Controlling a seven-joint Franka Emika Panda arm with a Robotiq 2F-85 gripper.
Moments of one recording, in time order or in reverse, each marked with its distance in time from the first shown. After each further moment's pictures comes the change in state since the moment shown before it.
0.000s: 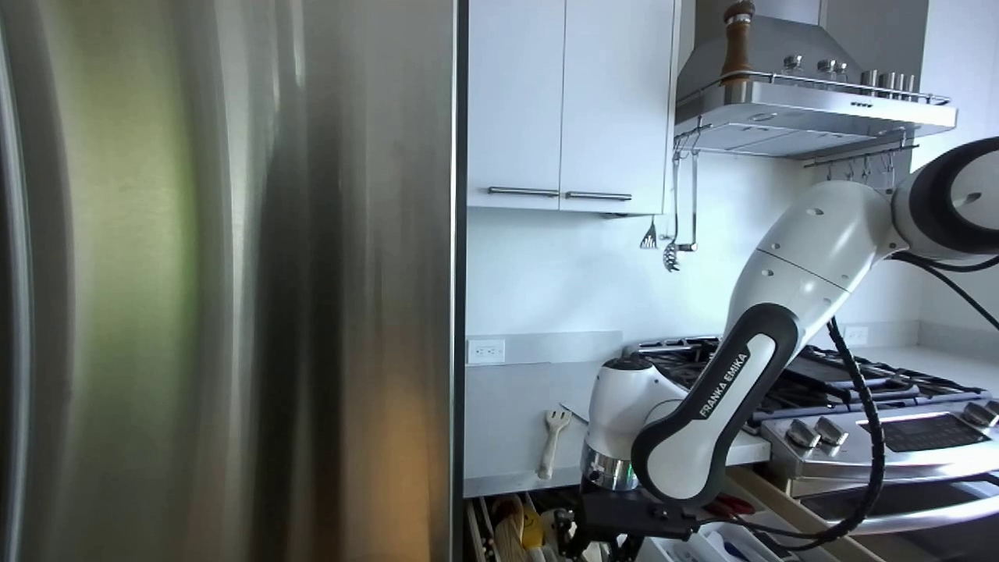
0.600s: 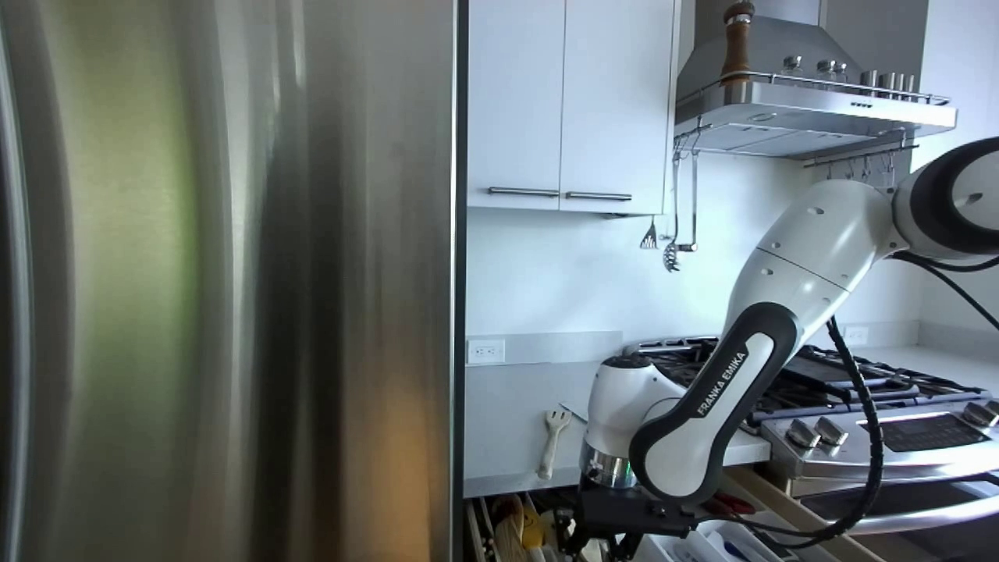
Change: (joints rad) arm 0.013 -0.002 -0.016 0.006 0.007 -0.005 0.000
